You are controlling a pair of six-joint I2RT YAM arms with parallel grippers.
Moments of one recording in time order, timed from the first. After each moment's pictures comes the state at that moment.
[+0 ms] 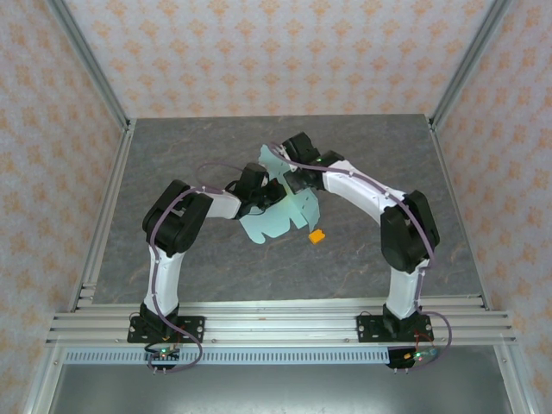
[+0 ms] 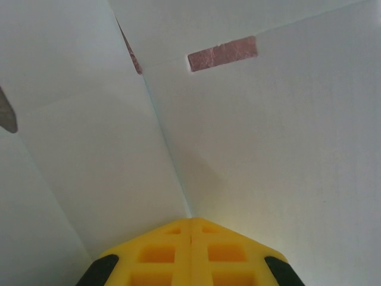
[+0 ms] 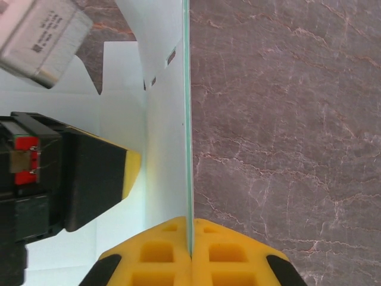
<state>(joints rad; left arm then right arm) -0.46 2.10 1.13 0.31 0.29 -0.97 0.62 1.89 1.55 -0.66 0.21 -0.03</state>
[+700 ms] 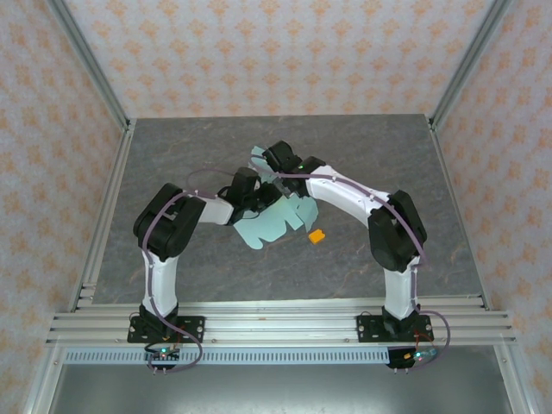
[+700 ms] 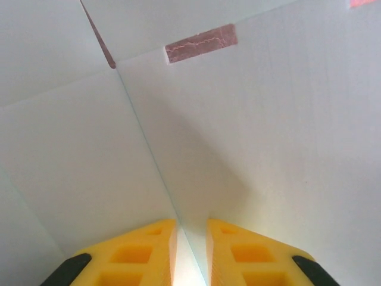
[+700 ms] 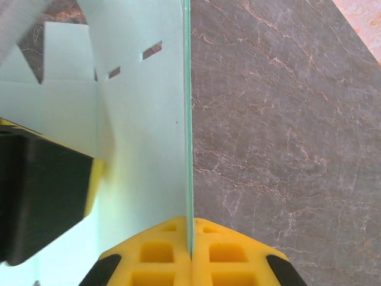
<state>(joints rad) -0.44 2.01 0.99 0.40 0.29 -1.02 0.72 1.94 1.60 -0.67 0.44 -0.15</state>
